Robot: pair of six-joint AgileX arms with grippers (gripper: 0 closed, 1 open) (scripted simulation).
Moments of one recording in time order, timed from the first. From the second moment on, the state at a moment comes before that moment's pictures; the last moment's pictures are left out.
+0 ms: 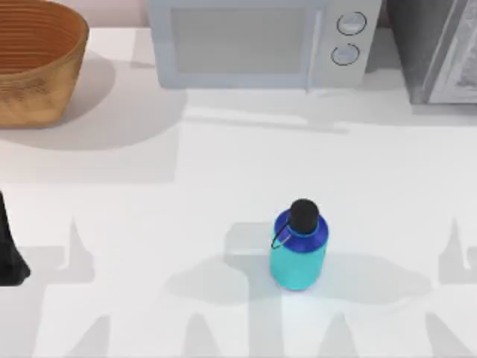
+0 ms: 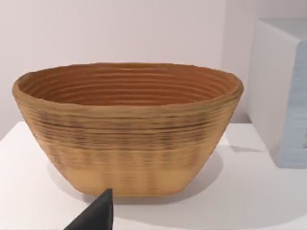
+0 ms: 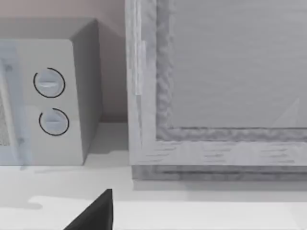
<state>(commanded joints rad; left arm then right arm) 0.00 0.00 0.00 0.00 0.00 0.00 0.00 0.00 0.00 0.00 0.00 0.00</state>
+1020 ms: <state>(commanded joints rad) -0.47 0.95 0.11 0.73 -0.07 0.00 0.00 0.00 0.00 0.00 0.00 0.00</state>
